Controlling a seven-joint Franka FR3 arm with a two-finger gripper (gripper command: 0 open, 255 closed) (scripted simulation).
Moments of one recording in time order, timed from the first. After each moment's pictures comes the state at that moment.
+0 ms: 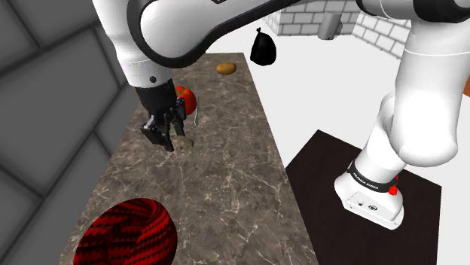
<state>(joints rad) 0.37 0.28 0.42 -1.66 -0.04 1.83 0.37</state>
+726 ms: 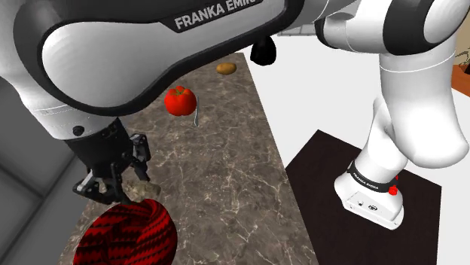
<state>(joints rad) 0.60 0.53 0.46 -1.32 -0.13 1.73 0.62</state>
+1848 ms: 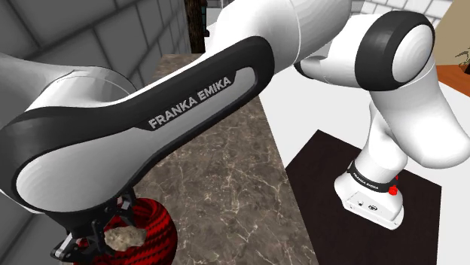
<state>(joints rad) 0.73 0.72 0.45 -1.17 -0.20 1.78 0.72</state>
